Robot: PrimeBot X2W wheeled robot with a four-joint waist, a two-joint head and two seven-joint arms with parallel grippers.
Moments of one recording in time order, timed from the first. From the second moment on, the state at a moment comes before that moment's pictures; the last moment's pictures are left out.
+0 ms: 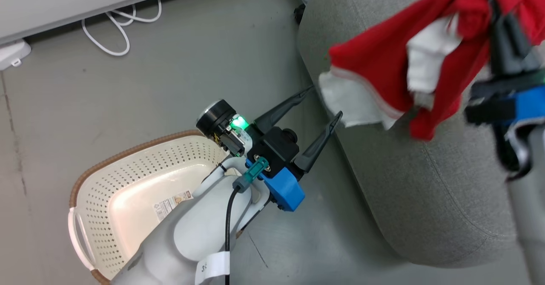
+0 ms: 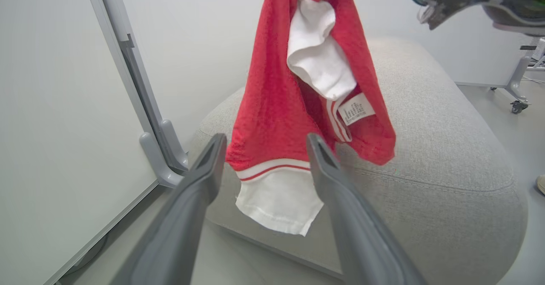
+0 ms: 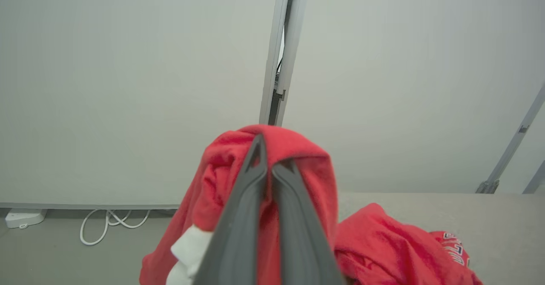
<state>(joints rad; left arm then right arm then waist) -0.69 0.09 -0.78 0.48 -0.20 -0.13 -0.26 -0.61 -0.24 0.02 0.28 0.19 0.13 -0.26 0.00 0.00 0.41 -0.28</state>
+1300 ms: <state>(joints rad) -0.86 0.17 -0.78 0.36 -0.12 -0.12 -0.26 -0.87 -0.42 -0.39 0.53 0.22 0.13 -0.26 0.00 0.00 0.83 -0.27</state>
